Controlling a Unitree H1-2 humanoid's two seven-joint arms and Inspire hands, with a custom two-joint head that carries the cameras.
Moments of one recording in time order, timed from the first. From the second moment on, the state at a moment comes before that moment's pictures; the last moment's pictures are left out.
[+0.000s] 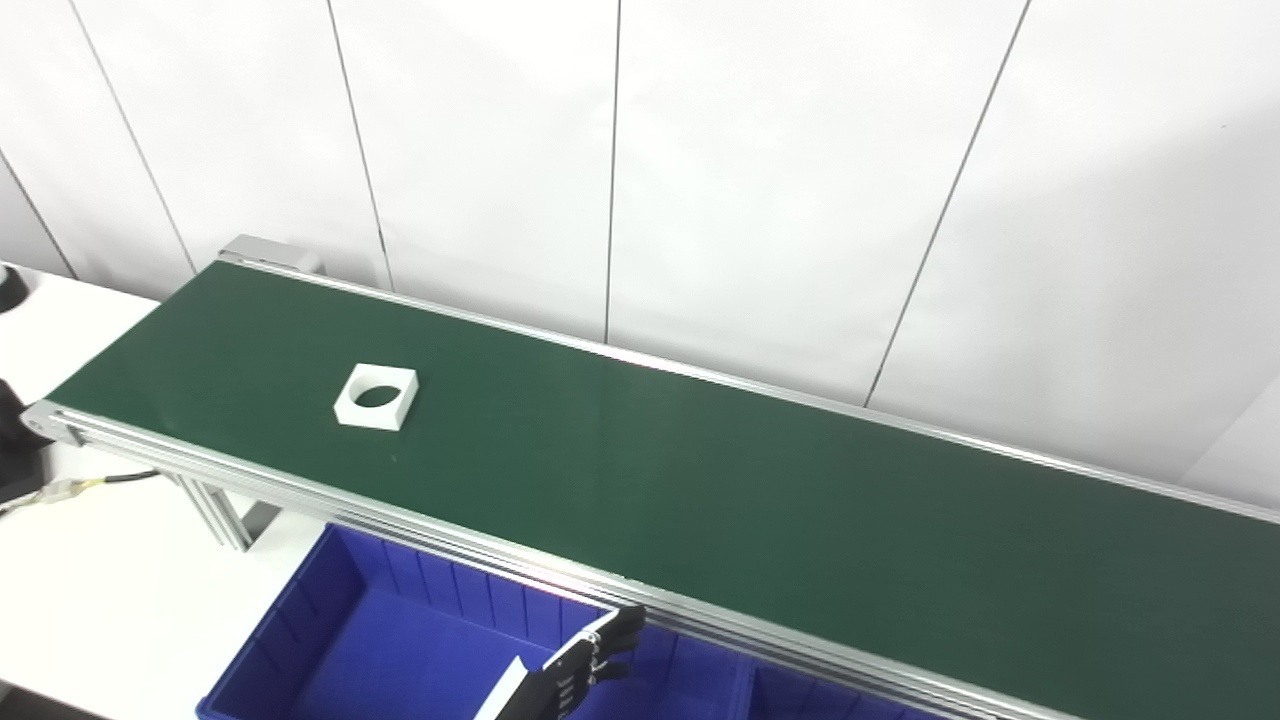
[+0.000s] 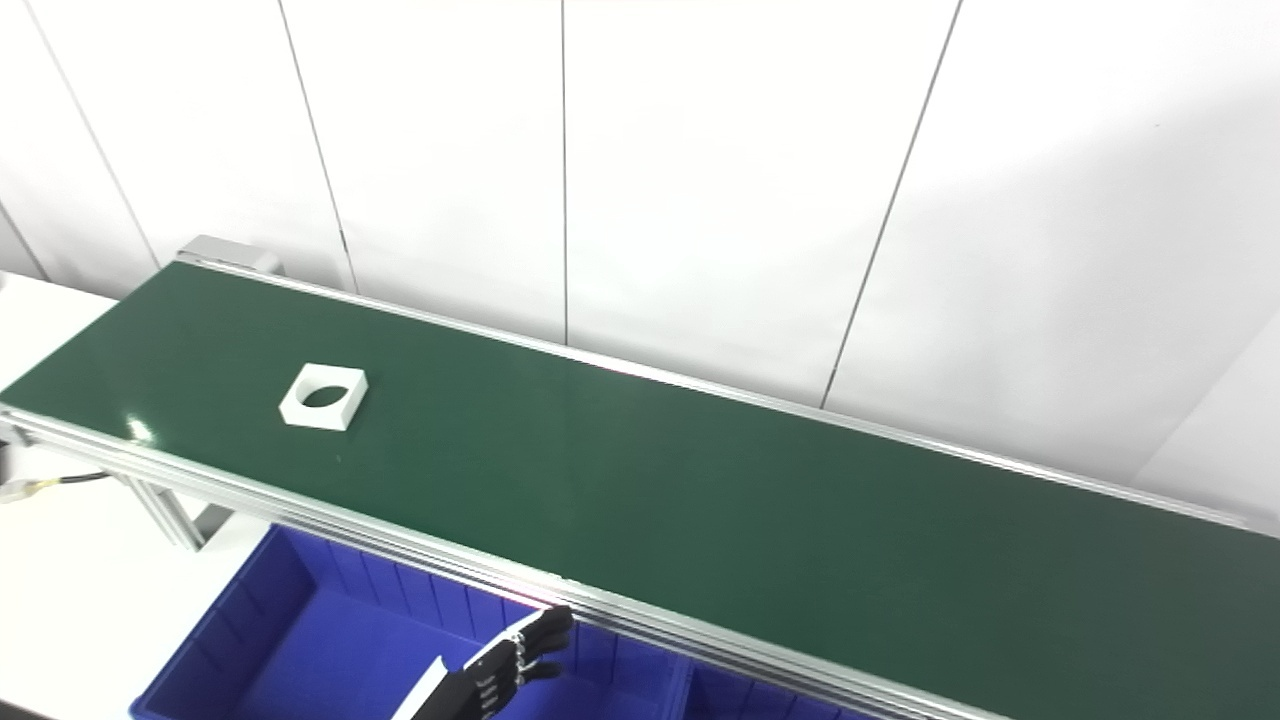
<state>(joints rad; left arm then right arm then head) 0.29 0.06 -0.22 0.12 0.07 -0.44 -0.14 0.33 -0.25 0.45 0.18 -0.10 -0.42 -0.39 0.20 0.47</state>
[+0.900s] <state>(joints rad) 0.12 0.16 -0.21 -0.10 0.06 -0.44 -0.06 0.27 -0.23 0.44 0.26 -0.10 -0.42 -0.37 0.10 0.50</state>
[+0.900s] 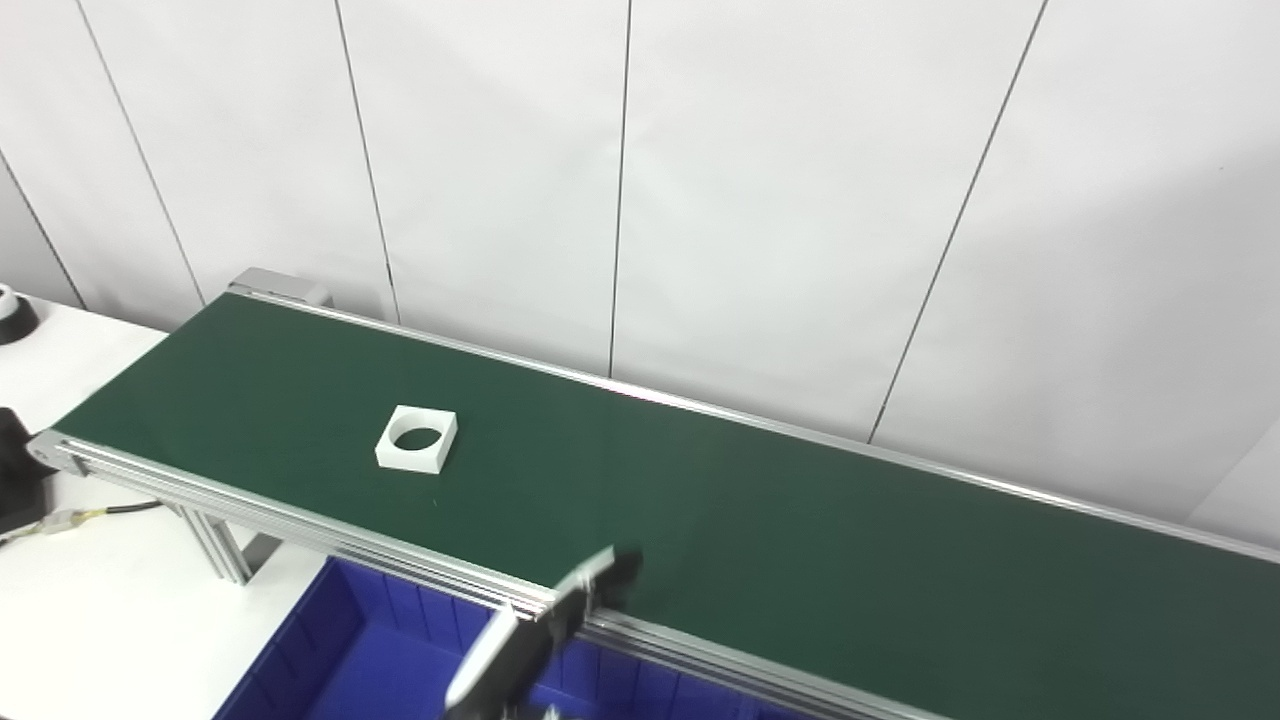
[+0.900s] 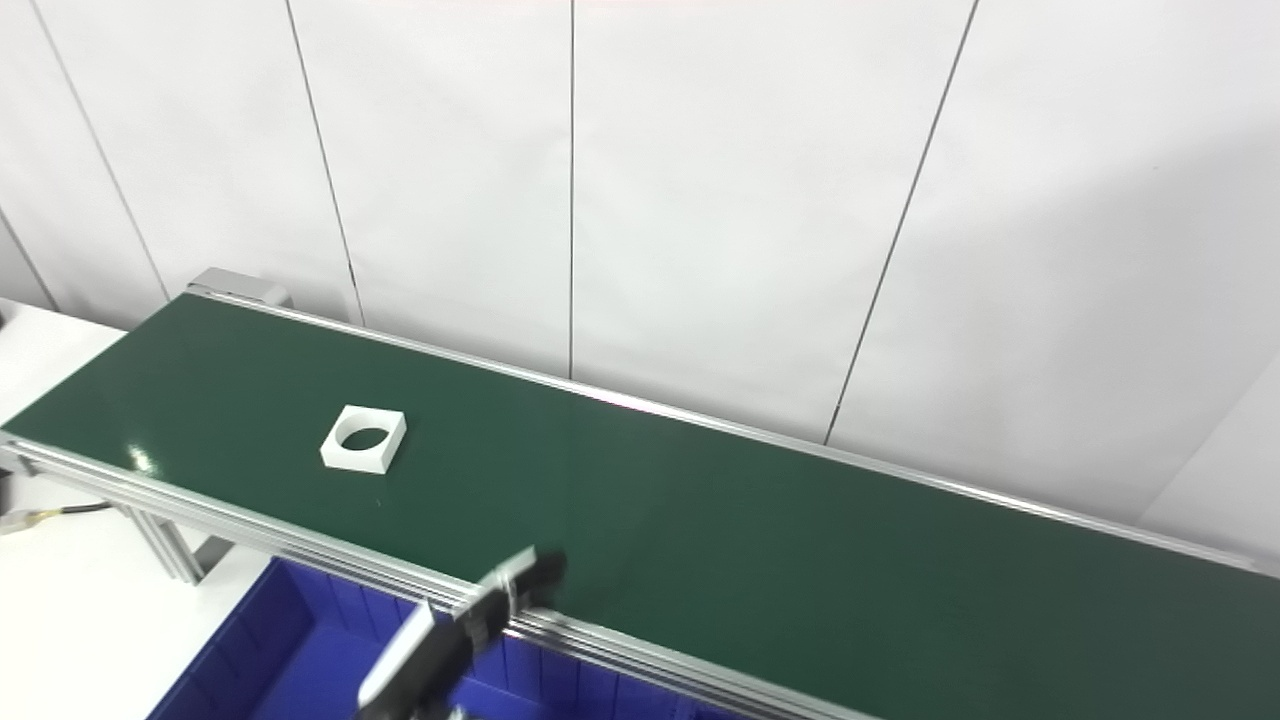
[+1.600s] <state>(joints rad) -0.10 0.27 -0.03 -0.23 0.07 -0.20 -0.14 0.28 -0.24 0.42 0.17 -0.11 -0.42 -0.38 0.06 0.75</state>
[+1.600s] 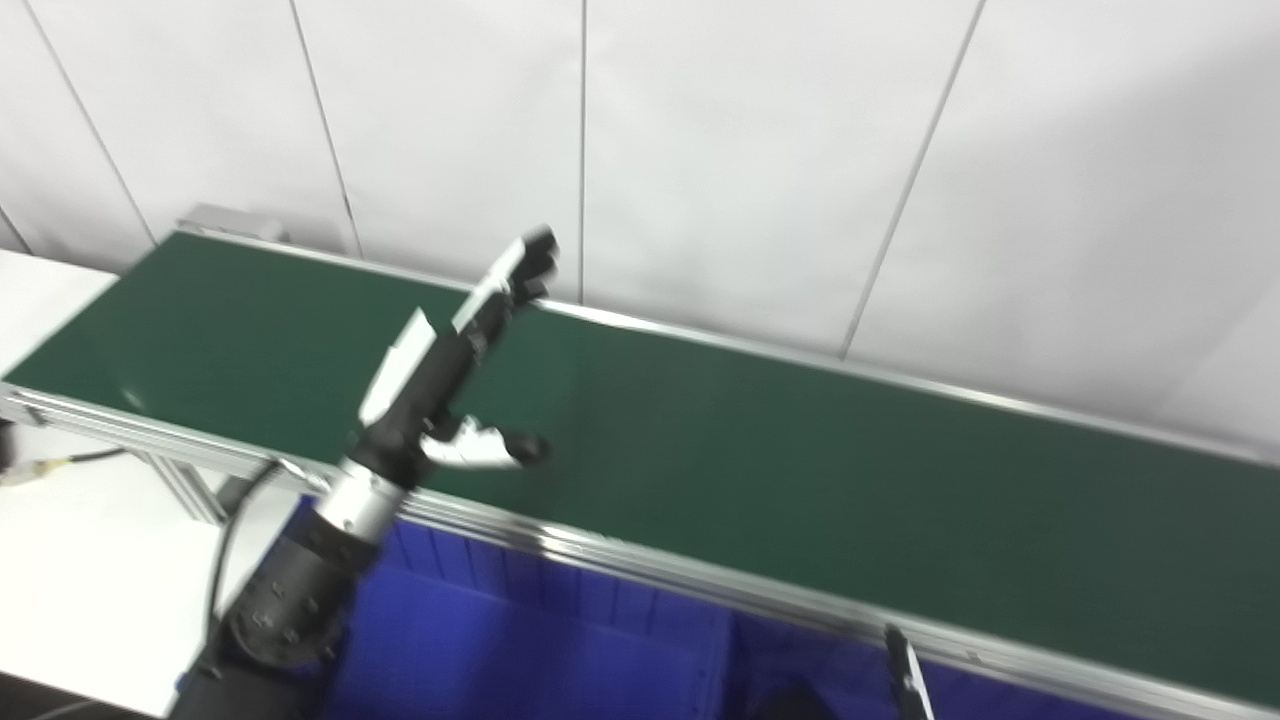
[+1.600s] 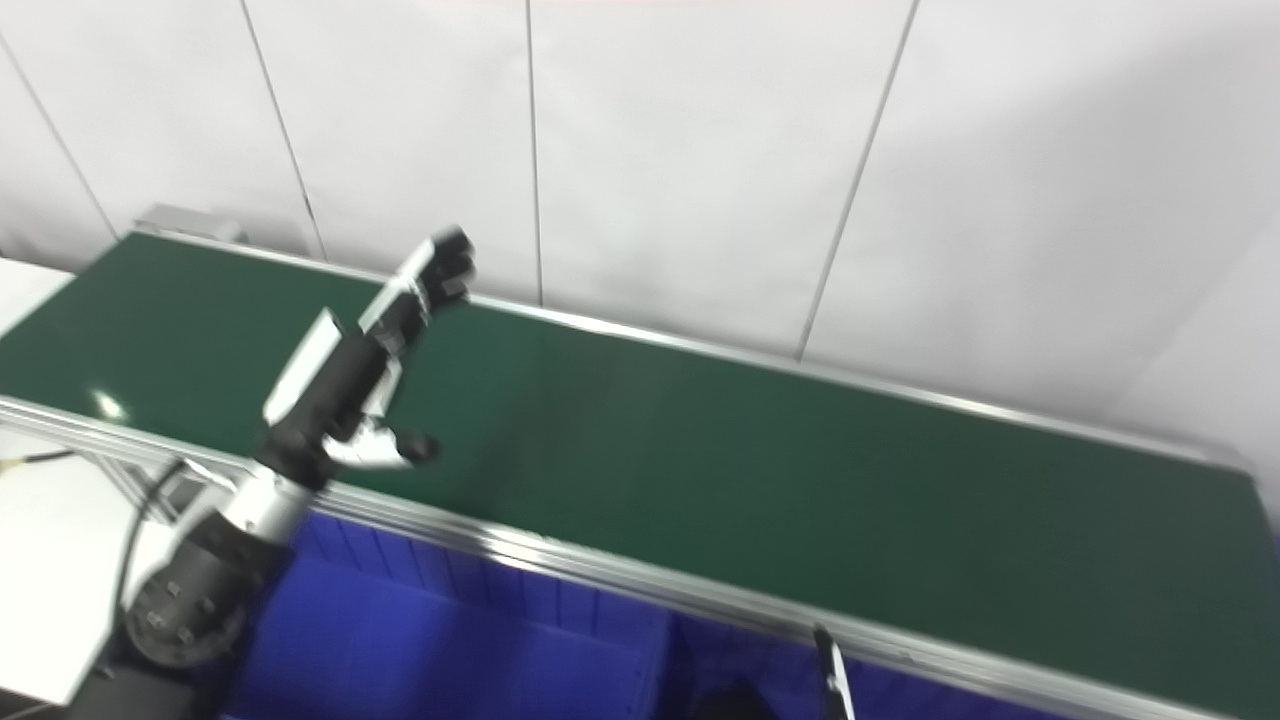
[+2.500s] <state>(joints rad) -0.36 0.44 -0.04 0.10 0.23 -0.08 -0.24 0.26 -0.25 0.35 0.11 -0.14 -0.42 -0.35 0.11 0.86</state>
